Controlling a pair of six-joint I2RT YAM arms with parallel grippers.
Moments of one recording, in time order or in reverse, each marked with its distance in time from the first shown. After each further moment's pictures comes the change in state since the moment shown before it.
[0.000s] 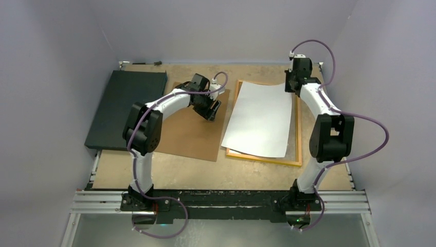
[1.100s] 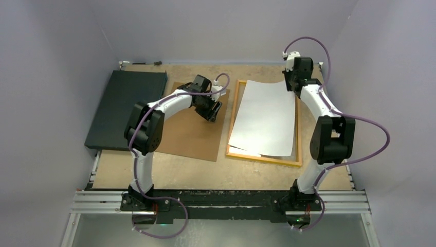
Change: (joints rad) left arm -0.014 0.018 0.000 0.006 0.010 -0.001; right arm 0.001 -0.029 -0.037 0.074 -0.022 -0.266
